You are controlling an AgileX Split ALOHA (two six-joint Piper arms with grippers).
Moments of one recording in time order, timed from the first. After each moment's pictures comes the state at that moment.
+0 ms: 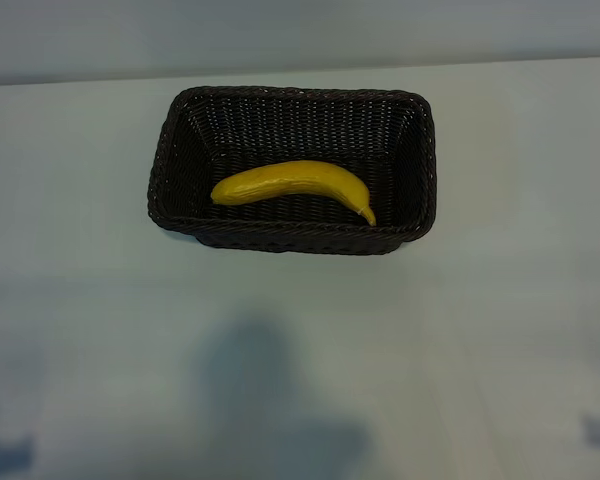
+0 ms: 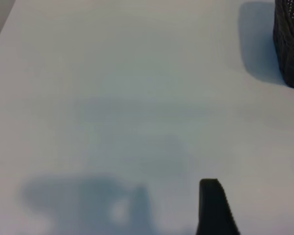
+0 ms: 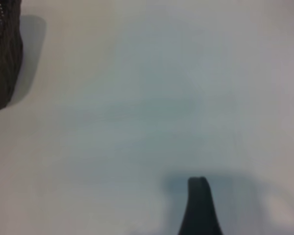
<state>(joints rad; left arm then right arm) 0.07 -0.01 -0.50 -0.01 1.05 -0.02 -0.11 -0.01 -0.48 0.05 1.08 -0.04</state>
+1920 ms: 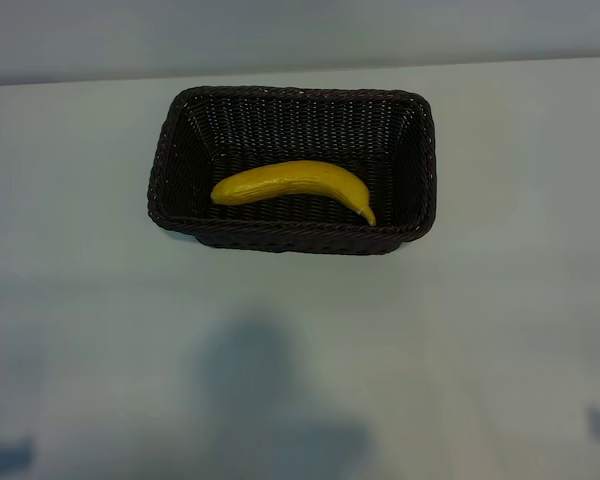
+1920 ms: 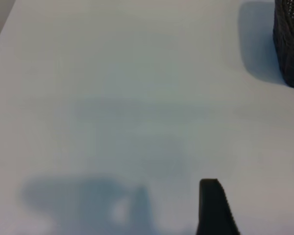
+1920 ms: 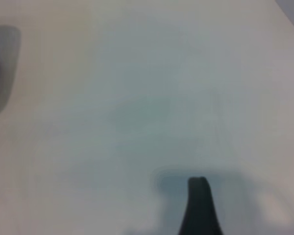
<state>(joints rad) 0.07 -0.01 -0.50 -0.01 1.05 -0.02 -0.18 -0.01 -0.48 0.04 1.08 -0.03</state>
